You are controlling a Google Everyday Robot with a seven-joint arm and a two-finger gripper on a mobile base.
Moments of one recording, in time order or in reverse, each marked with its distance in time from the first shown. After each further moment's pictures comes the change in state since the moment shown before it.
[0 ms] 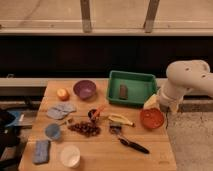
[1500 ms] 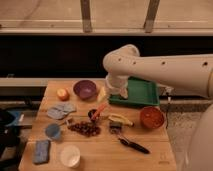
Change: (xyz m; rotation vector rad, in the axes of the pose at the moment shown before) arm -0.003 0.255 0.000 -0.042 -0.029 -0.486
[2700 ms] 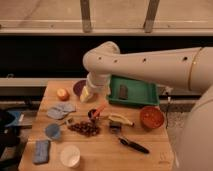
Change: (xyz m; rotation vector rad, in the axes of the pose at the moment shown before) arm -0.028 0.071 -0.010 -0.038 -0.050 -0.145
